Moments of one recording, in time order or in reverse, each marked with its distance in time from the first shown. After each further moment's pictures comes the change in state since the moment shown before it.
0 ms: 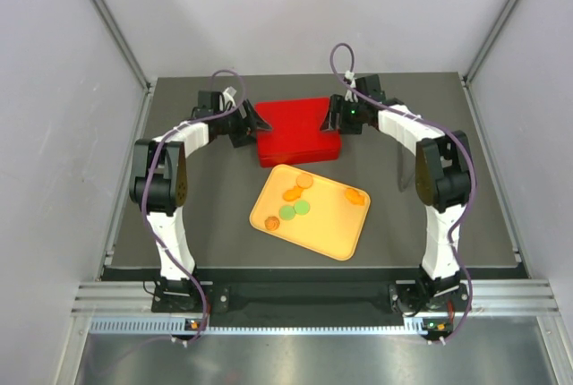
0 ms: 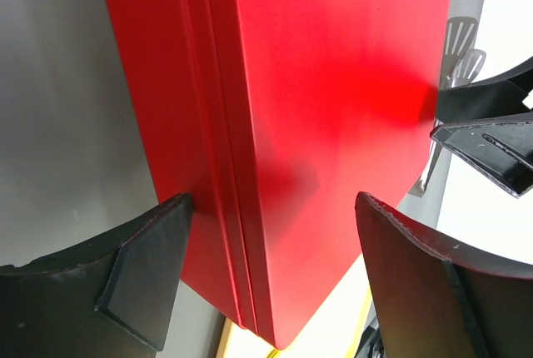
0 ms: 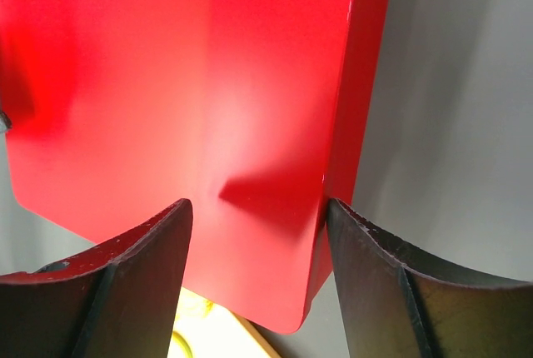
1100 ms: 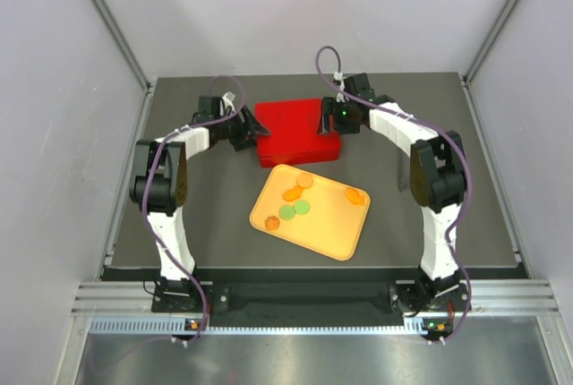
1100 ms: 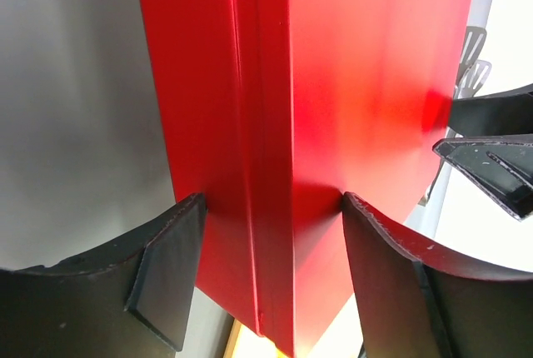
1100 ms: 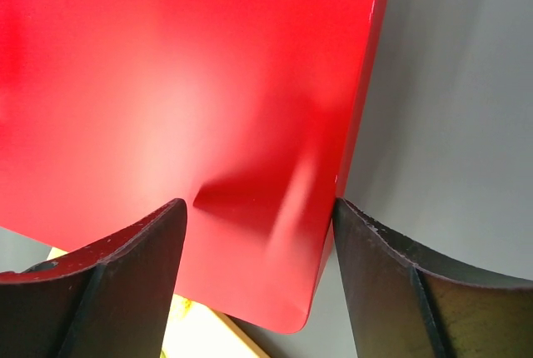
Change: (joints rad) left arm -0.002 0.000 -0.065 0.069 -0.022 -0.040; right arm 0.062 0.017 0.072 -0.108 0.135 -0.087
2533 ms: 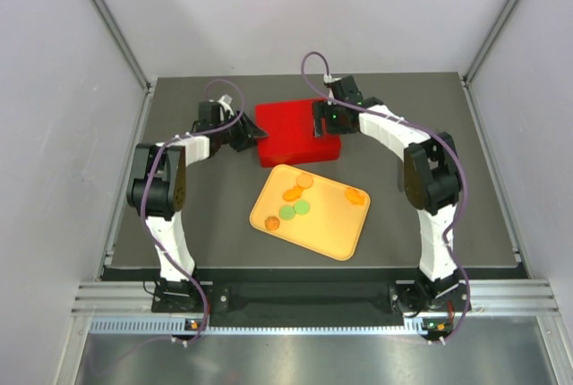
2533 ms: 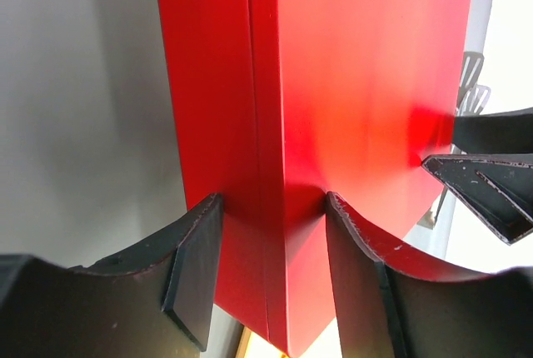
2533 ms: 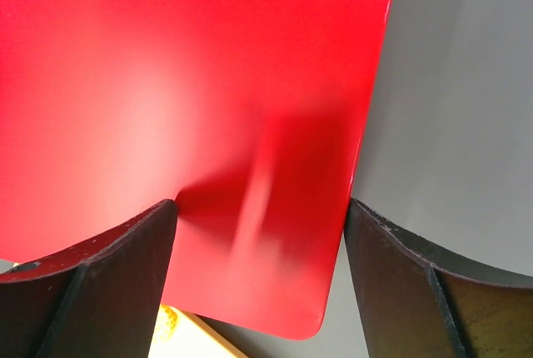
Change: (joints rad) left arm -0.012 -0.038 -0.120 0.164 -0.065 -0.043; right arm 0.075 0.015 0.024 -0.026 0.179 -0.040
